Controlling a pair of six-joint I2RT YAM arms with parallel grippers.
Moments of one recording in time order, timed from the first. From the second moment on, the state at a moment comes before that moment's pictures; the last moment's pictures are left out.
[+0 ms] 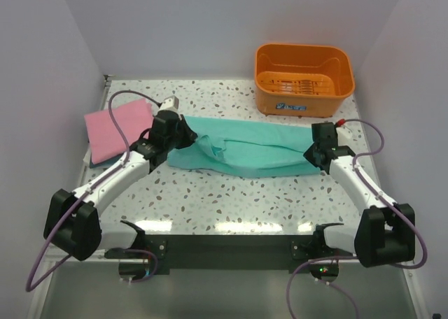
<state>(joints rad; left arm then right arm) -0.47 1.28 0.89 -0.17 -0.08 -0.68 0.12 1.22 0.78 -0.51 0.36 0.82</state>
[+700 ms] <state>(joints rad) -0.36 1.76 1.09 0.05 -0.08 -0.51 0.11 1.62 1.02 -0.46 0.46 0.74</state>
